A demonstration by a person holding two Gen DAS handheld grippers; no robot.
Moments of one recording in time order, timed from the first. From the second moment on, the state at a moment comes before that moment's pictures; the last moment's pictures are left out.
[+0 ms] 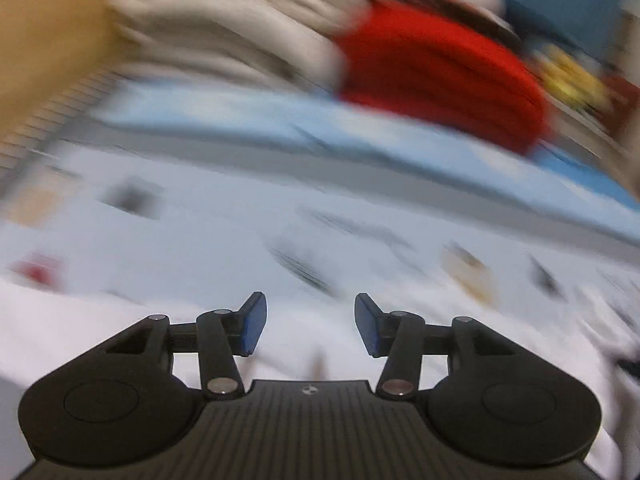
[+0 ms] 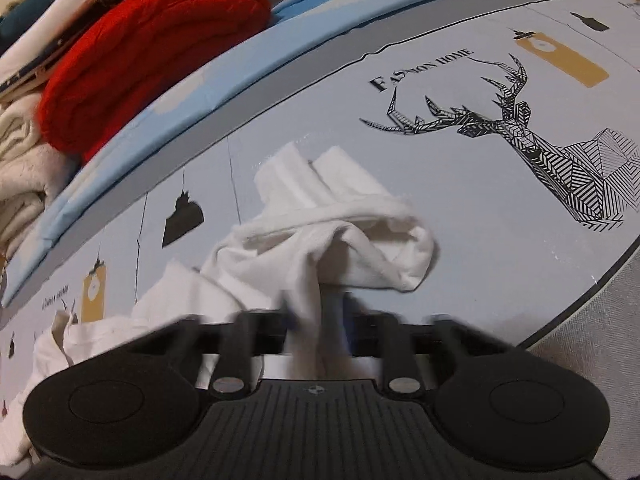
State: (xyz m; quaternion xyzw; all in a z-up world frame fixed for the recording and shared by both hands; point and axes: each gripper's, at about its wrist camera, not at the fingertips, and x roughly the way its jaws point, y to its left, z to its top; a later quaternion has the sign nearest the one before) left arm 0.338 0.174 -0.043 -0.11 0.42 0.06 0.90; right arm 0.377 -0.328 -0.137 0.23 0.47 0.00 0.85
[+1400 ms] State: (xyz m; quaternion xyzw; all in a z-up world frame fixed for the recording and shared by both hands) left arm 0.356 0.132 -0.129 -0.01 0.54 0.05 0.84; right arm 0.433 -0.458 -0.150 0.06 0.40 -0.03 0.91
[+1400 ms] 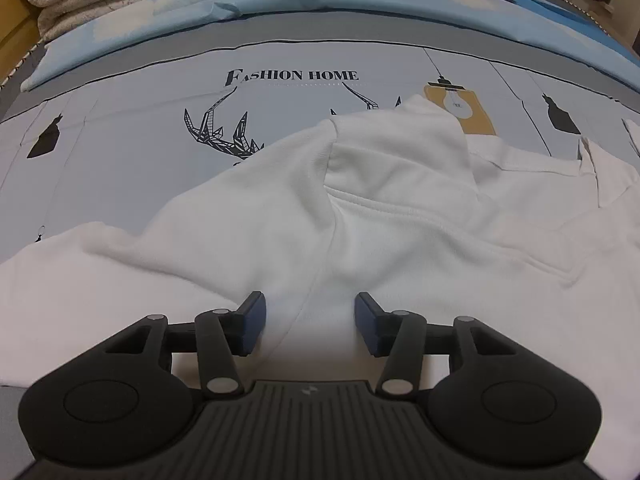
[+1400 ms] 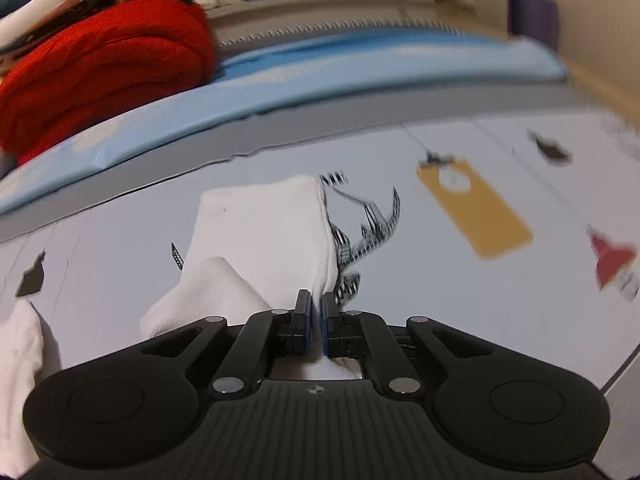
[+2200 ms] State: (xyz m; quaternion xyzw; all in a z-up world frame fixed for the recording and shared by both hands) left arm 0.358 0.150 -0.111 -0.07 0.49 0.06 0.87; right arm 0.376 -0.520 -0.093 0.14 0.25 -0.26 0.92
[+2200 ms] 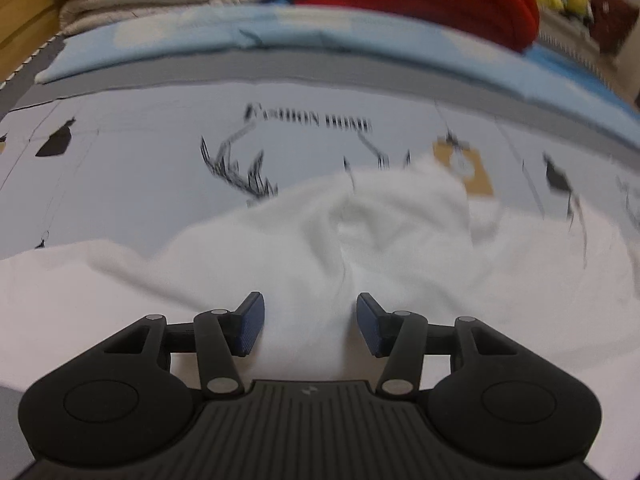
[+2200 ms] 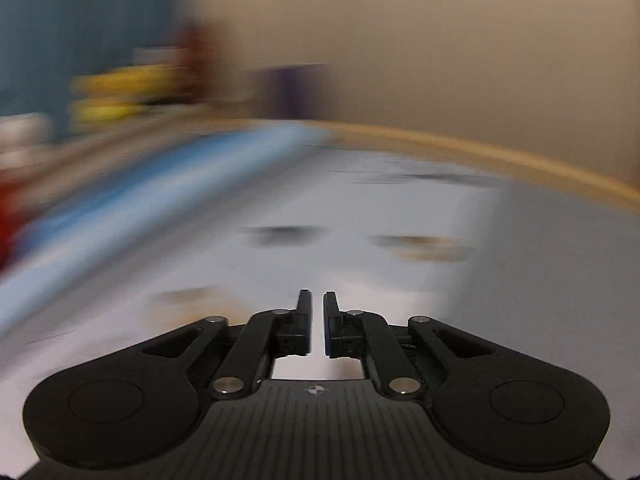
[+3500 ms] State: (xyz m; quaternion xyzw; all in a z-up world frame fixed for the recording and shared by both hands) left arm 0.384 0.169 -0.134 -0.08 0.44 0.03 0.89; right arm 0.435 -0.312 -0.159 0.05 0.44 0.06 0.90
